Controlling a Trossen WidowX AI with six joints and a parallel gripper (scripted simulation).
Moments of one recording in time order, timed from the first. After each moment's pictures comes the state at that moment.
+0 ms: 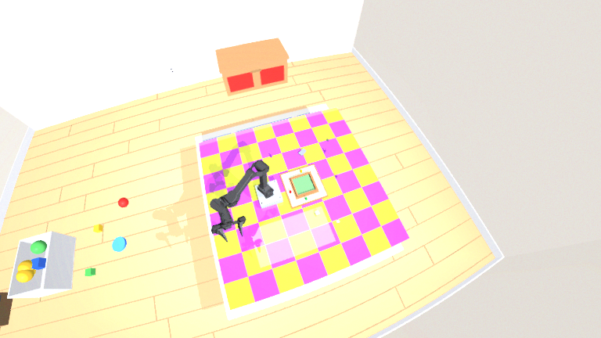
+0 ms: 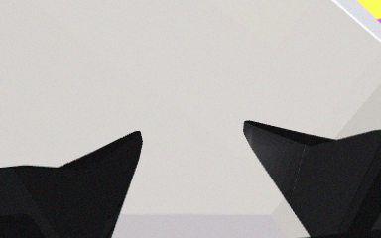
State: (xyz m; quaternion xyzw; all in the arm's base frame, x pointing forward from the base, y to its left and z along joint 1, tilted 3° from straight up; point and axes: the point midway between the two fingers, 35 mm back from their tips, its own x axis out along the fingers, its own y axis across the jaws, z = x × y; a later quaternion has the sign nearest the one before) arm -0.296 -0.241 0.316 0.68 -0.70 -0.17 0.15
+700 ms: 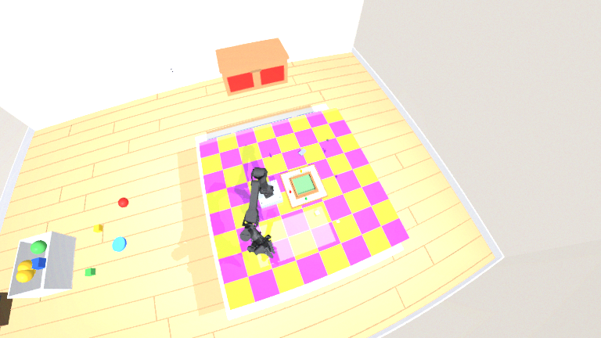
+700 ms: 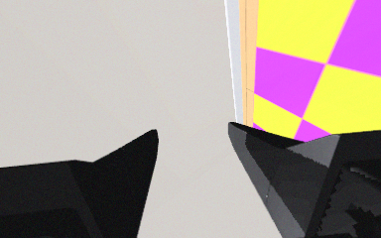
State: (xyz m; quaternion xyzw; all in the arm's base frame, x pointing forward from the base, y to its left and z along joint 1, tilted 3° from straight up) arm -0.174 -0.398 0.231 0.71 -0.44 -0.44 0.34
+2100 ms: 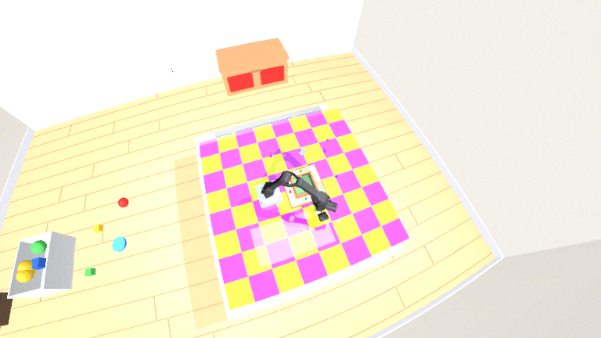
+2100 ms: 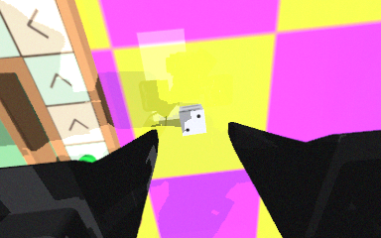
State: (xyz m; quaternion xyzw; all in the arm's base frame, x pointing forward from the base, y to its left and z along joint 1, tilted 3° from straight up) arm 0.242 -0.291 0.025 0.09 0.68 -0.07 0.72
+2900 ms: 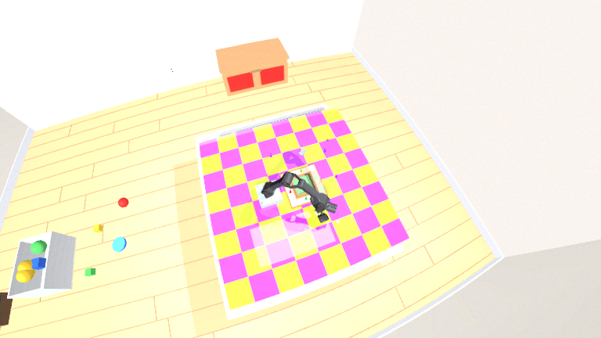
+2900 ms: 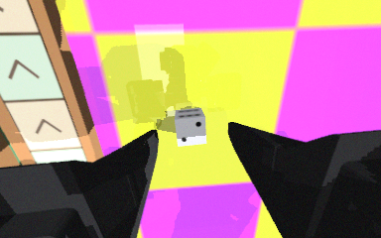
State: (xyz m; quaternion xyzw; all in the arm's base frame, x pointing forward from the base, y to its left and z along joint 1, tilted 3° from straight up) arm 0.240 -0.292 -0.001 0.06 0.69 -0.05 0.72
